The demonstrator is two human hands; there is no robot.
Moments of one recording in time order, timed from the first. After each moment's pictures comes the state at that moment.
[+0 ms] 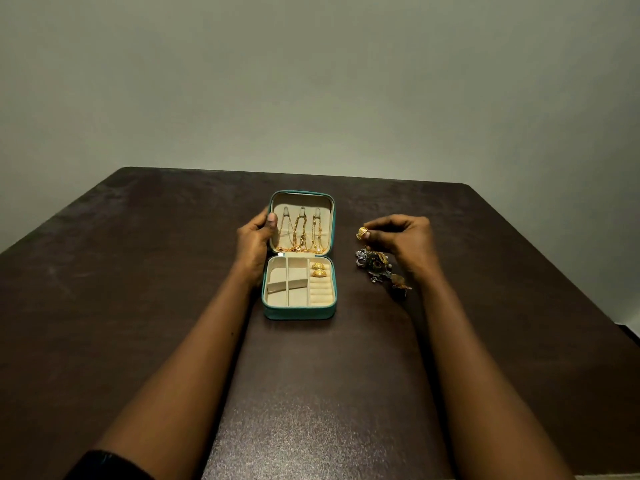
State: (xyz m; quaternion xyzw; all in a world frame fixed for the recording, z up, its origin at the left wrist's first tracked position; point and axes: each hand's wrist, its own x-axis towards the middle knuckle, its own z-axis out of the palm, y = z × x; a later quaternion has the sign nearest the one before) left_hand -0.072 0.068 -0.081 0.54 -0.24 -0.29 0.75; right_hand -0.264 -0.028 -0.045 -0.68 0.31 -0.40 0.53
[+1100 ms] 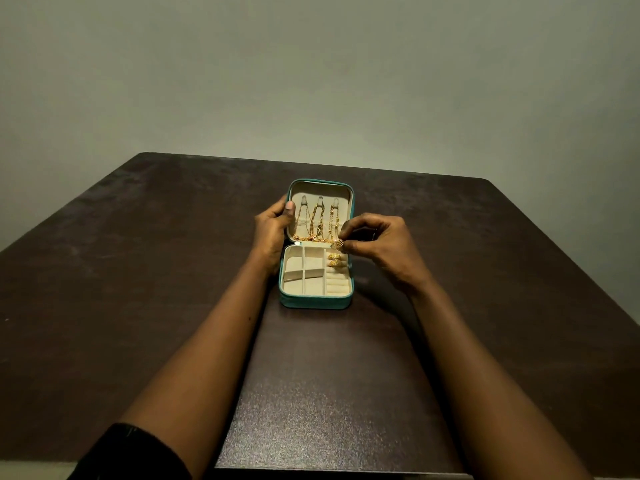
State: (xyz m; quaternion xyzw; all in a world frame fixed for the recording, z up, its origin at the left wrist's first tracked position) left_hand -0.075 0.070 -0.078 0.52 -0.24 -0.30 0.76; right_hand -0.243 0.007 -0.045 -0.80 0.19 -0.30 0.50
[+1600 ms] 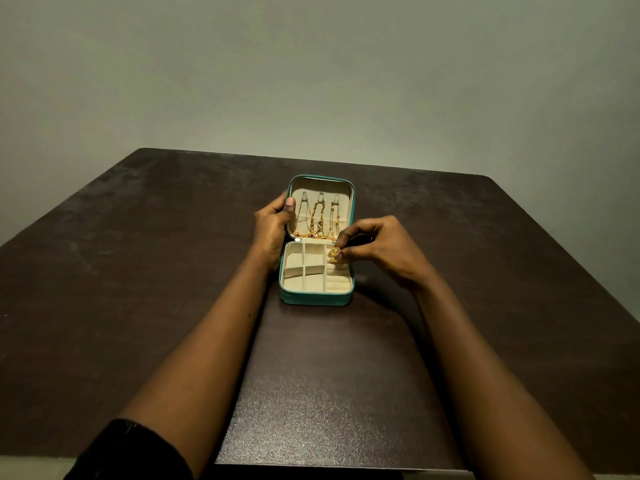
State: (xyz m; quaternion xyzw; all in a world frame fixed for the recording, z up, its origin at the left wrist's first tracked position) left_hand -0.073 0.069 -0.080 0.53 -0.24 -0.30 0.75; right_hand -0.245 0.007 -0.041 -0.81 0.22 -0.20 0.50
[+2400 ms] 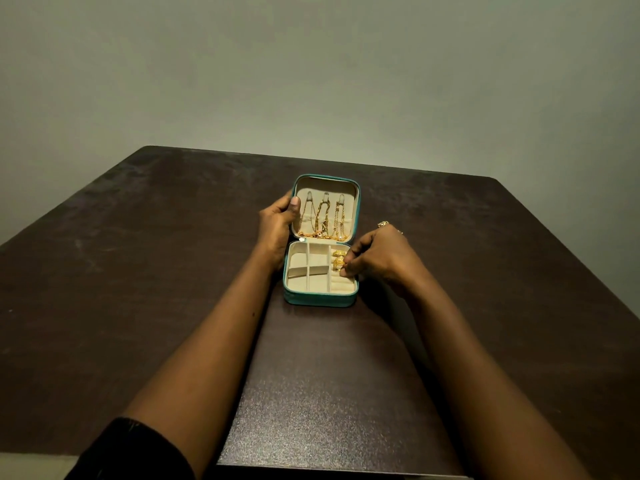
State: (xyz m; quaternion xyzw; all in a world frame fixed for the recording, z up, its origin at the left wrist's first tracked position) left_hand -0.071 0.069 -0.081 0.53 -0.24 -0.31 0.75; right_hand -0.231 0.019 -0.039 -0.81 0.41 -0.10 0.42
